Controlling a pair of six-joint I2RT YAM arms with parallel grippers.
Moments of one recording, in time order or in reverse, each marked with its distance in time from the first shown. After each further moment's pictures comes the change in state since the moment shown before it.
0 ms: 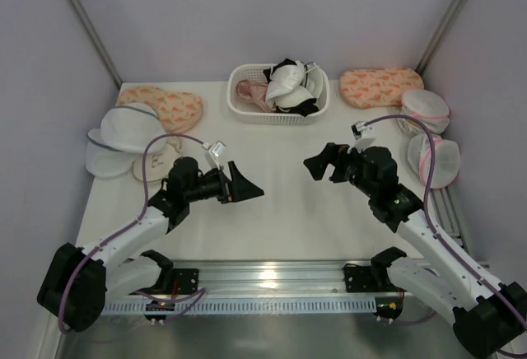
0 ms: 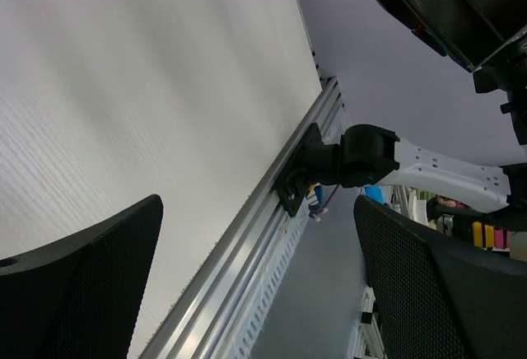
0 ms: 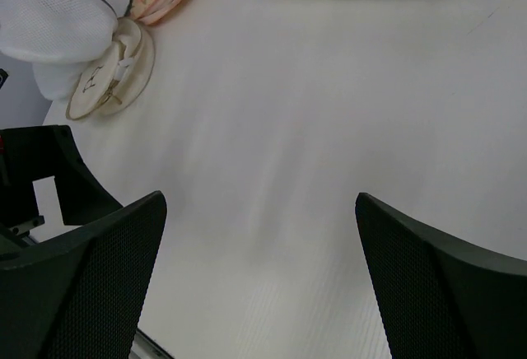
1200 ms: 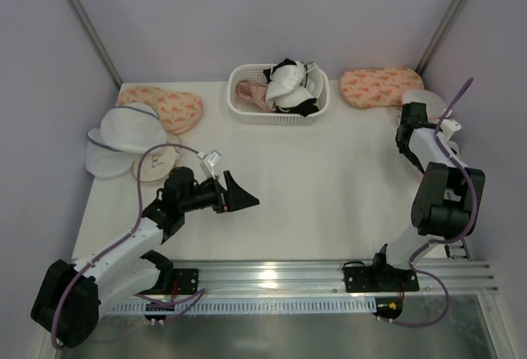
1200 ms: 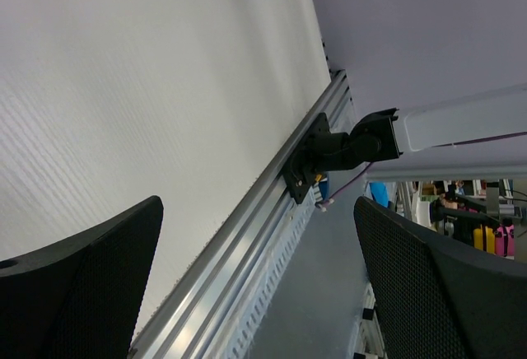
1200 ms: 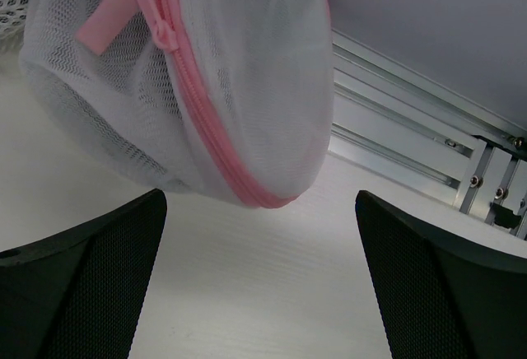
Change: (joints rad) left arm -0.005 -0.121 -0.093 -0.050 -0.027 -0.005; right arm -0.649 0.803 0.502 -0.517 0.838 0.246
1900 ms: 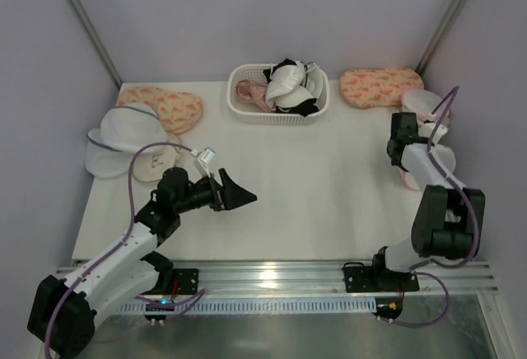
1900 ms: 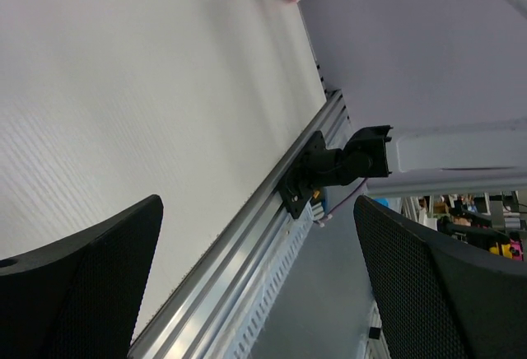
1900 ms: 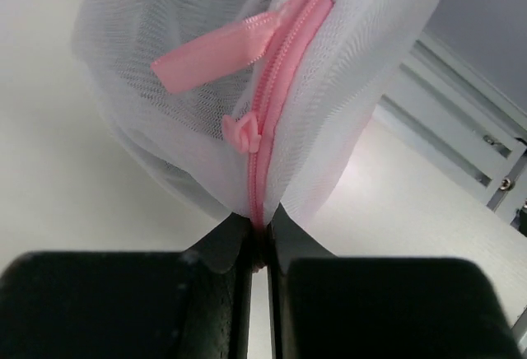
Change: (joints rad) left arm 0.000 -0.087 0.030 -0.074 -0.042 0.004; right arm 0.035 -0.087 -0.124 0.117 -0.070 -0.084
